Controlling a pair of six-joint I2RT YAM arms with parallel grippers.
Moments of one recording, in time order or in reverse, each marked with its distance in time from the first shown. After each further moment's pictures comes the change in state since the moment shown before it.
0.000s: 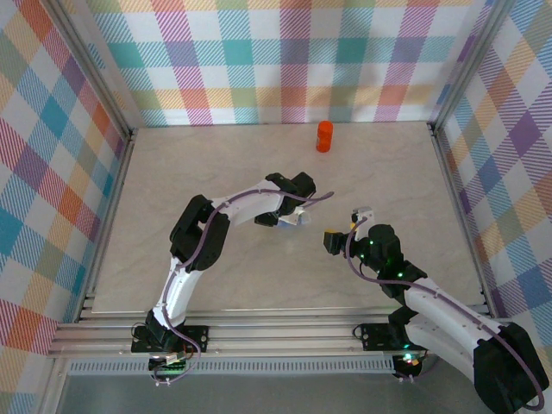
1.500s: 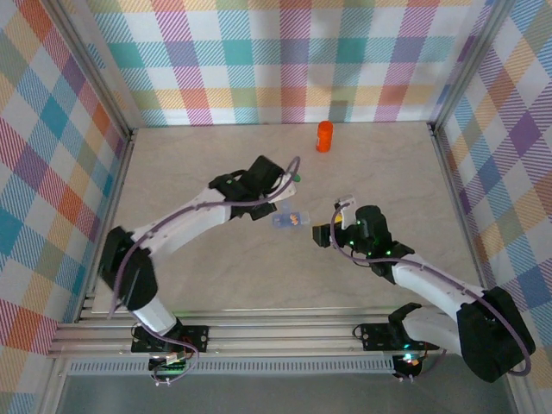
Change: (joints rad) left arm 0.041 -0.594 -0.387 0.362 0.327 -0.418; right arm 0.000 0.249 0.188 -0.040 -0.143 -0.076
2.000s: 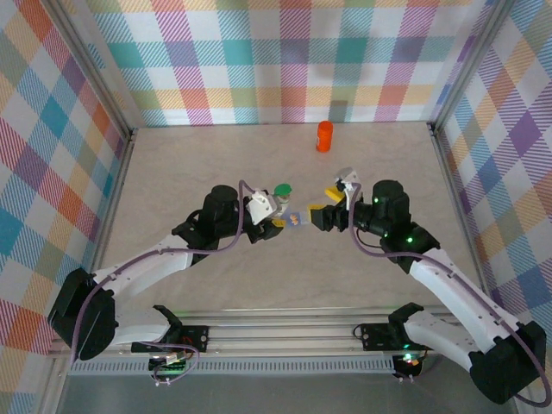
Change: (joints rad) left arm 0.077 -0.345 -0.589 0.772 0.685 -0.172; right arm 0.000 -0.145 0.345 -0.270 -0.270 -0.184
